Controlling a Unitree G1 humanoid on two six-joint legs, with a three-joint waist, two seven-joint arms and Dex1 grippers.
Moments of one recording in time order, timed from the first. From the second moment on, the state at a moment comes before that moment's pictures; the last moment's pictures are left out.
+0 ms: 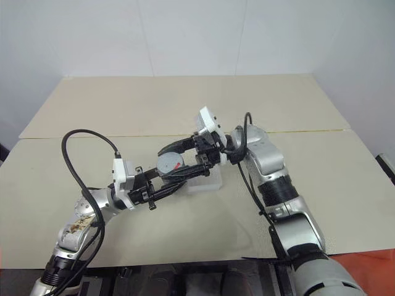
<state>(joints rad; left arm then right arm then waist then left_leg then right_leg) -0.19 0.42 -0.07 -0.24 -0.48 0.11 -0.92 -0.93 -0.33 0.23 0.31 0.48 0.29 1.54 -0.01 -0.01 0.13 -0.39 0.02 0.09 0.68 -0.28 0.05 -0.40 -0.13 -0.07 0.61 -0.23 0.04</state>
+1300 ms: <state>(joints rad) -0.16 0.43 -0.05 -0.23 -0.46 0.11 -0.90 -0.45 -0.28 0.27 -0.67 0.31 0.62 0.48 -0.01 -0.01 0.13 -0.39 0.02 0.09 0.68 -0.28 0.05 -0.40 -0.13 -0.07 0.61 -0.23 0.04</state>
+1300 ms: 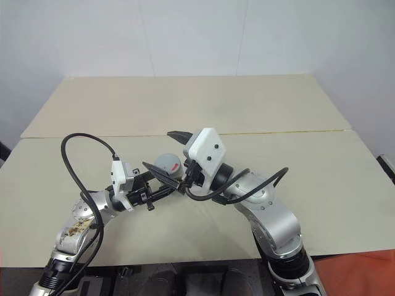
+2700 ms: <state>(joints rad) -0.19 0.44 -0.01 -0.18 -0.46 0.10 -0.93 -0.34 -0.40 0.14 -0.67 0.43 0.62 0.51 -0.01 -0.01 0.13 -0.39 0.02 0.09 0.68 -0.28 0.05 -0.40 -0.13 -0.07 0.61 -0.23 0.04</state>
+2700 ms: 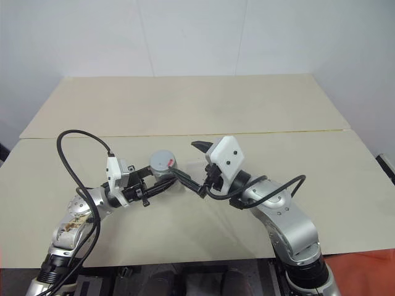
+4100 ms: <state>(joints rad) -0.20 0.43 -0.03 -0.16 -0.46 0.09 -0.93 -0.38 -0.35 0.23 -0.60 0.38 0.57 0.52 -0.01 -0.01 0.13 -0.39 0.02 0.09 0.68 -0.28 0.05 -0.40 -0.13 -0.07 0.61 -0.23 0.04</state>
